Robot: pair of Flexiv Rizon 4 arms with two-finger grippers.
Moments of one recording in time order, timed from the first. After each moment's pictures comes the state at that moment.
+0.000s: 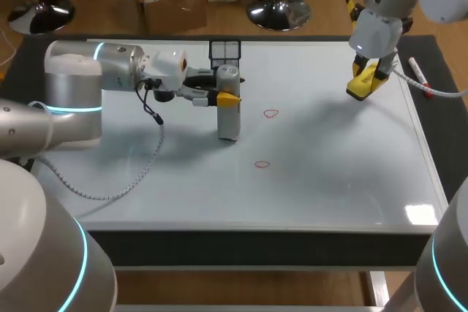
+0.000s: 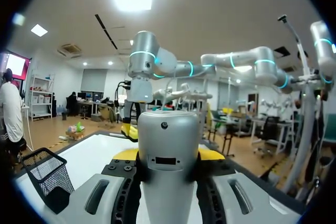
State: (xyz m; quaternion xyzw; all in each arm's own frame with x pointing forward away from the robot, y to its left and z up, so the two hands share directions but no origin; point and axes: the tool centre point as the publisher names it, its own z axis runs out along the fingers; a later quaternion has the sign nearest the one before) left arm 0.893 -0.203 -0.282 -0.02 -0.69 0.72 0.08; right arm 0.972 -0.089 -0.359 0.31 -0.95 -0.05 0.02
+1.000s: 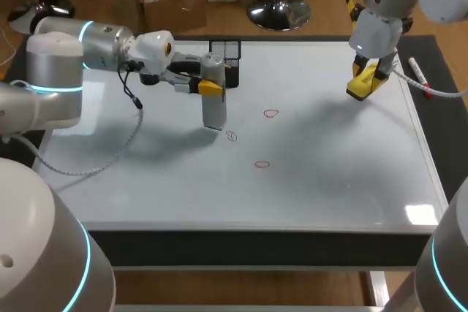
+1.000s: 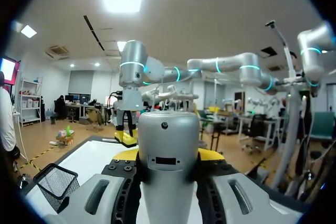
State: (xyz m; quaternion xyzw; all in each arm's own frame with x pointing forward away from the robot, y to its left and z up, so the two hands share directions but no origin) left arm 0.897 -0.168 -0.253 -0.08 -0.69 0.71 0.12; right arm 0.972 -0.089 -0.359 0.31 -0.95 -0.05 0.02
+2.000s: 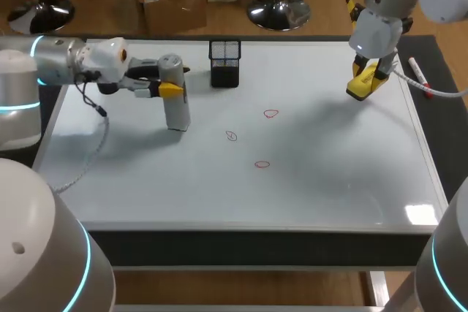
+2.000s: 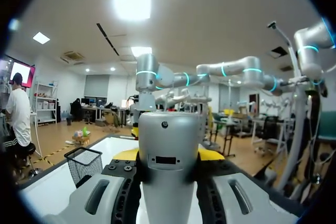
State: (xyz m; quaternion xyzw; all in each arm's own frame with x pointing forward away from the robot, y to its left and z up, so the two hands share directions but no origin) left arm 0.899 -0.082 -0.258 -0.02 -0.68 0.73 0.06; right arm 0.972 -0.089 -0.359 0.31 -0.95 -0.05 0.02
